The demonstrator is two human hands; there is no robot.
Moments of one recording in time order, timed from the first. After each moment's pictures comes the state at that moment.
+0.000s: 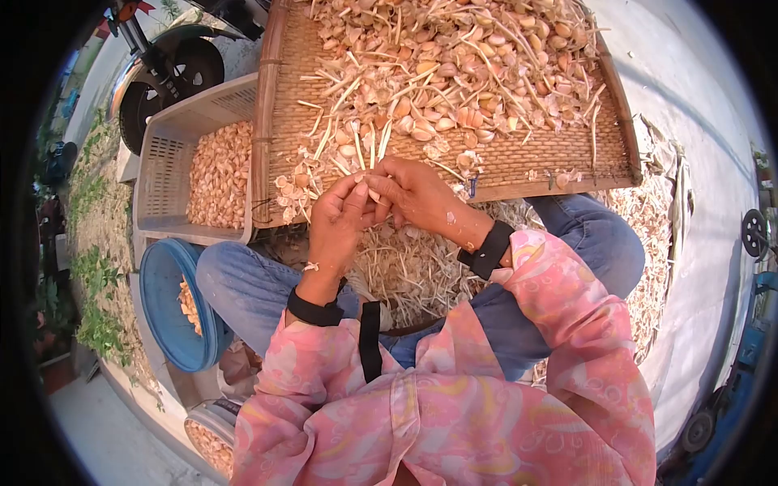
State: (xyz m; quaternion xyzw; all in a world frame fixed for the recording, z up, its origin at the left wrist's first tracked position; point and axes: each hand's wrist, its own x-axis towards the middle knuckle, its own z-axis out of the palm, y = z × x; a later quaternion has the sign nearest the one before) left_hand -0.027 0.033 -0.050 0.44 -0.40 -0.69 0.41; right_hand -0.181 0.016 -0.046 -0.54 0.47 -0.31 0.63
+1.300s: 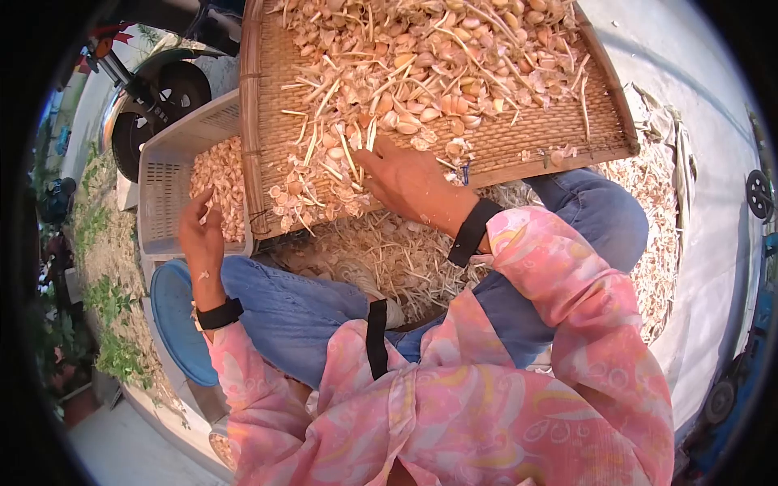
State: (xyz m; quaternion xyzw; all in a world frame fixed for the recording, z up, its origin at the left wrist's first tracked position) left_hand 0.134 -0.021 -0.010 0.65 -0.70 -0.11 0.28; right_hand -0.180 0.010 -0.044 -0.80 0.54 -0.18 0.18
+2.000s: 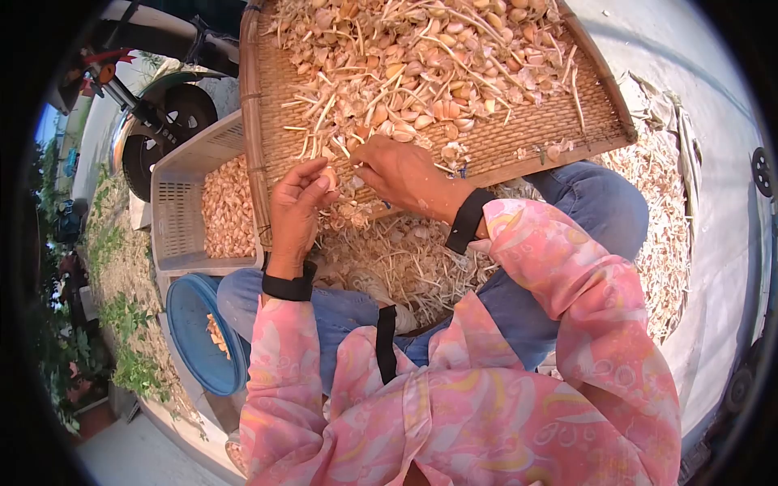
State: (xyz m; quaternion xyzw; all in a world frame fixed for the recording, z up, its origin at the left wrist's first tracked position) left_hand 0.008 -0.020 -0.045 0.44 -0.48 -0.64 0.41; right_hand -0.189 -0.001 -0.050 -0.77 0.51 -0.31 0.23
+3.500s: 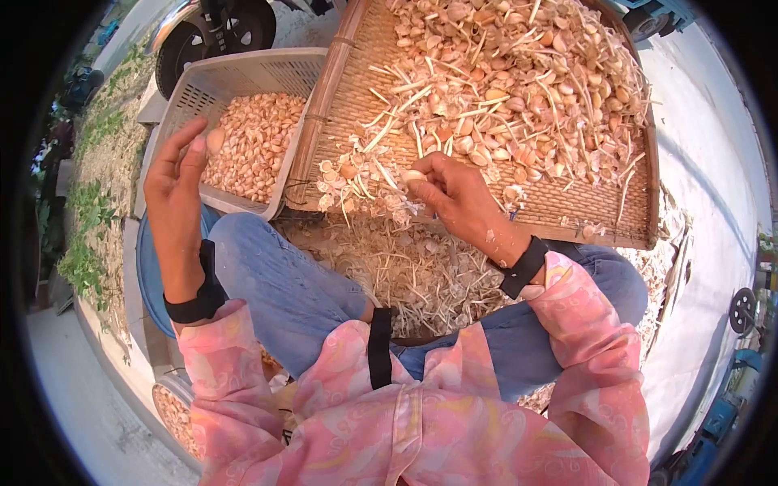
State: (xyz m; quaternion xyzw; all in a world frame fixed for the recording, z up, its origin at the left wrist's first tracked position) left_hand 0.136 0.004 0.072 0.62 -0.58 -0.22 0.47; right_hand -0.164 0.001 -0.026 -0.63 0.48 -0.29 0.54
